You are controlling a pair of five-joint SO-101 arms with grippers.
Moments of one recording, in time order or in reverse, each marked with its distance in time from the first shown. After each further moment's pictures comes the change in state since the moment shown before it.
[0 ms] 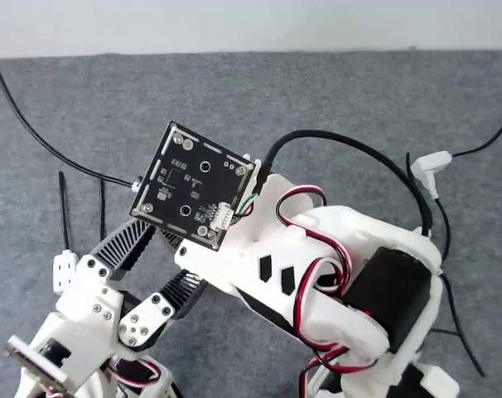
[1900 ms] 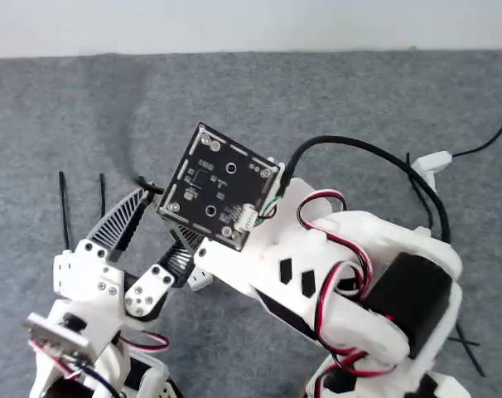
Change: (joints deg) left arm -9.8 0.0 8.2 -7.9 0.1; right arm 0.7 -5.6 5.8 0.1 0.0
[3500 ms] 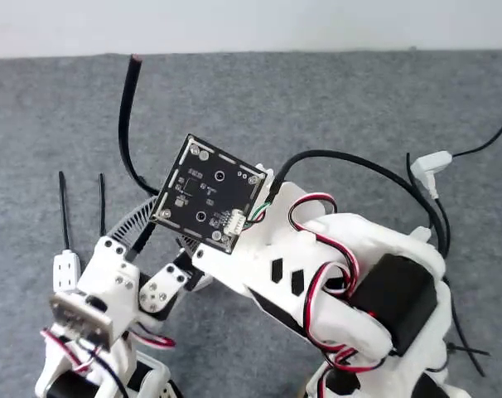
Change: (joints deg) left arm 2.8 0.0 2.5 4.2 -0.1; right arm 1.2 -4.7 11.7 -6.0 1.1
